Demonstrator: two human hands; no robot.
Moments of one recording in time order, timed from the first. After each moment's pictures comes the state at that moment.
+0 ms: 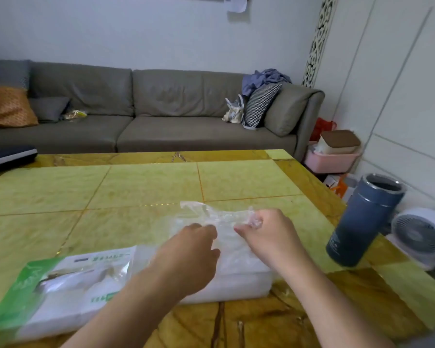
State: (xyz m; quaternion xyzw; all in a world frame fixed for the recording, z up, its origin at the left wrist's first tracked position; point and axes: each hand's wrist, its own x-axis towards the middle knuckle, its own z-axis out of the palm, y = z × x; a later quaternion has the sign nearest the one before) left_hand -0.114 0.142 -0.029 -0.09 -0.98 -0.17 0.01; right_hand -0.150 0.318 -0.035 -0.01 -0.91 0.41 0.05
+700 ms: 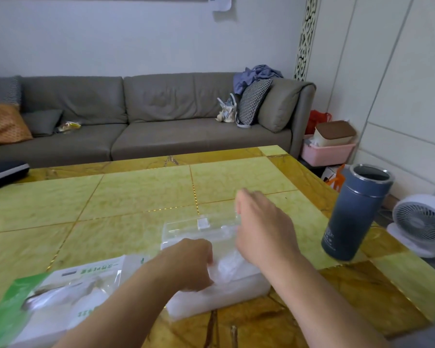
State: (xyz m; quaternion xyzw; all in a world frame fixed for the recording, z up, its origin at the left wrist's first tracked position) left_hand -0.148 0.155 -0.050 -0.08 -0.98 -0.07 -0.17; right_hand -0.138 0.316 -0.008 0.06 -0.98 0.16 0.14
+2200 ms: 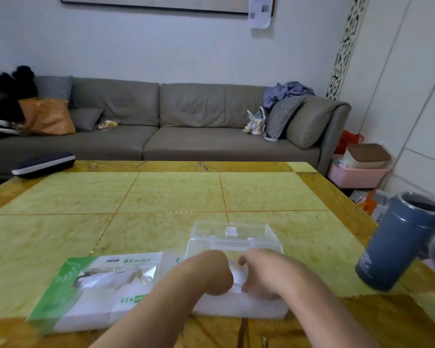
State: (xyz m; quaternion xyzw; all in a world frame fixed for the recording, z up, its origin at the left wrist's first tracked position) left_hand -0.131 0.139 -0.033 0.00 -0.96 -0.11 -0.24; right_hand -0.154 0.272 -0.044 0.08 -0.97 0.05 -0.22
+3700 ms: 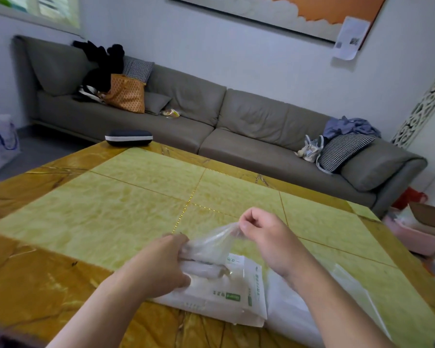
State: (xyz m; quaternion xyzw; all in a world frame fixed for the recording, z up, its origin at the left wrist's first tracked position) left_hand -0.042 -0.096 -0.057 0.13 -0.93 -0.33 -0.02; right_hand -0.124 0.106 0.013 0.23 -0.87 0.42 -0.09
